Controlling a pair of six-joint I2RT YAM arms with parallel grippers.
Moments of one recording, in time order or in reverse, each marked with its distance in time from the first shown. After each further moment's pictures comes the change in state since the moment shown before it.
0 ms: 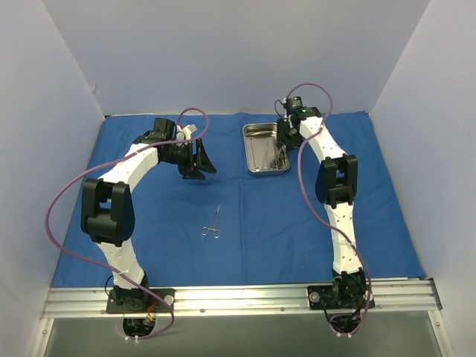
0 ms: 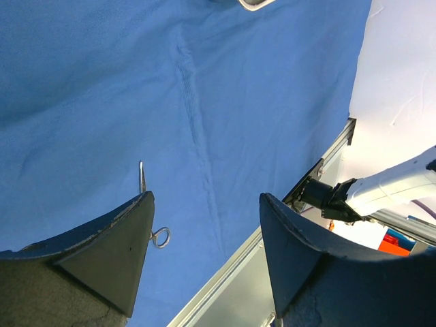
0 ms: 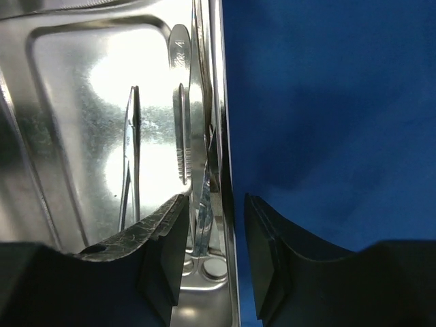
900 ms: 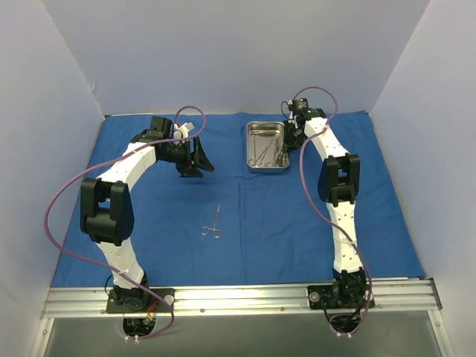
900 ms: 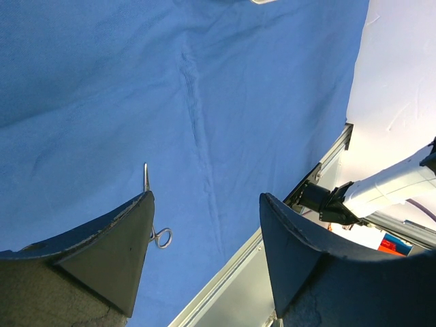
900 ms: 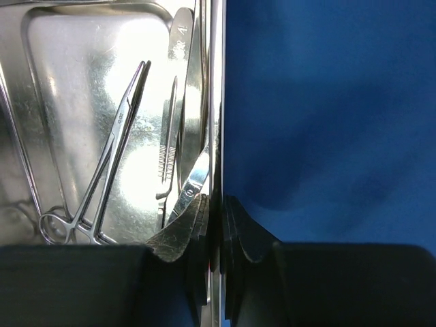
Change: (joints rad) left arm 0.021 0.003 0.012 -0.006 0.004 0.000; right arm -0.047 0.045 0.010 0.010 -0.099 0.023
